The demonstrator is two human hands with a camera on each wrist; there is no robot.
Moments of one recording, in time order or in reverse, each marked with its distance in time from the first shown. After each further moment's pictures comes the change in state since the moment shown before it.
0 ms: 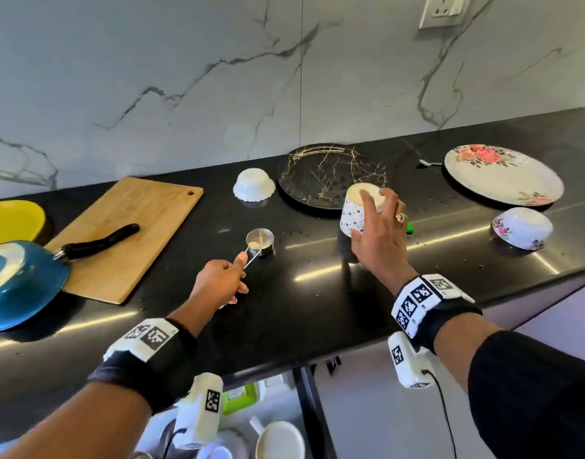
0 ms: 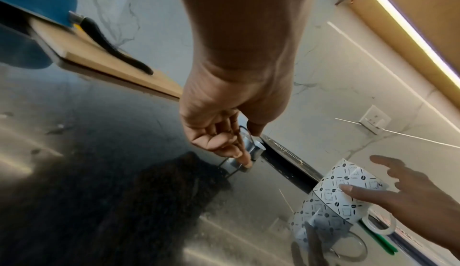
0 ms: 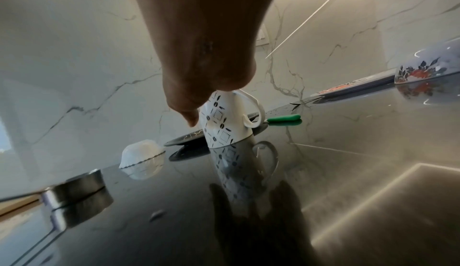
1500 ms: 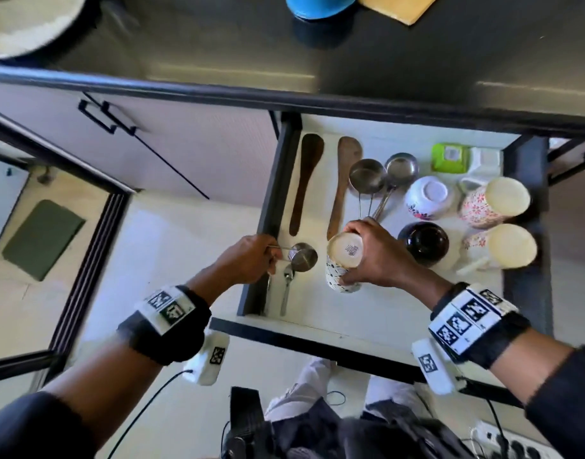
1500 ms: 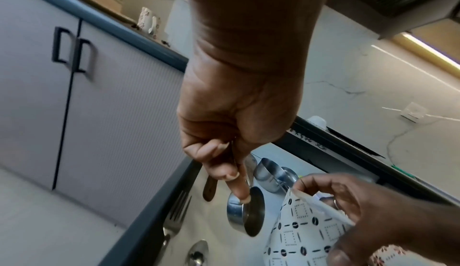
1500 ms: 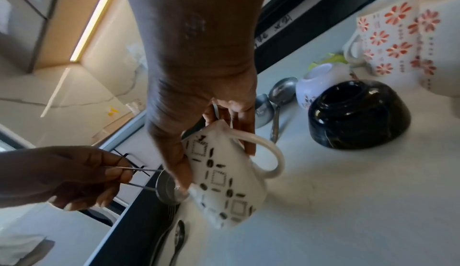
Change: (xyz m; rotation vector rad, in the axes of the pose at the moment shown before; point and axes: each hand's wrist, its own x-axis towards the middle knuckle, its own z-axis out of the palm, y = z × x) left_hand -0.343 -0.422 -0.184 0.312 -0.242 -0.025; right_hand -0.464 -0.293 -0.023 0.429 -1.109 -0.420
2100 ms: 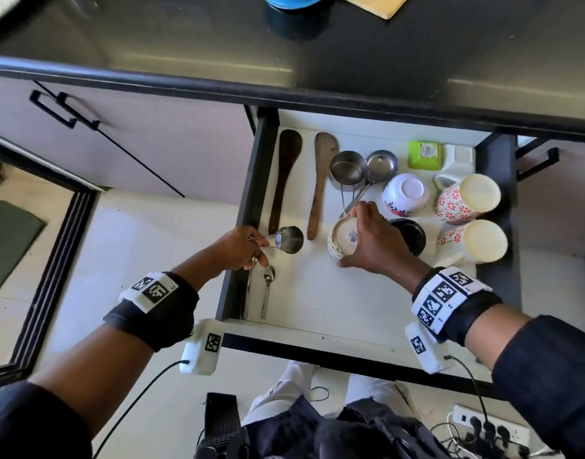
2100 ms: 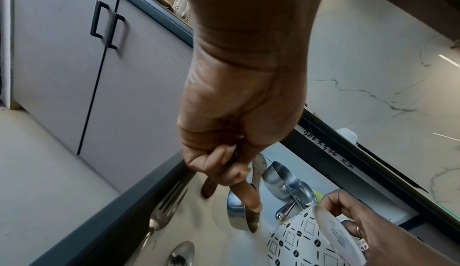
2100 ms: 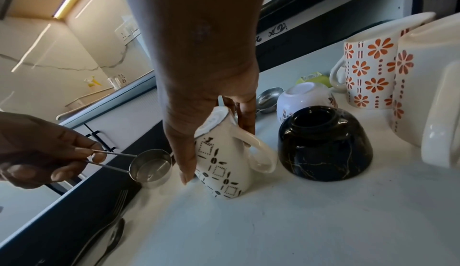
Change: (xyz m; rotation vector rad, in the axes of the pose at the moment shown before) left_hand 0.041 -0.004 0.005 -0.402 -0.080 -0.241; right_hand 0.015 0.032 -0.006 -0.251 0.101 0.071
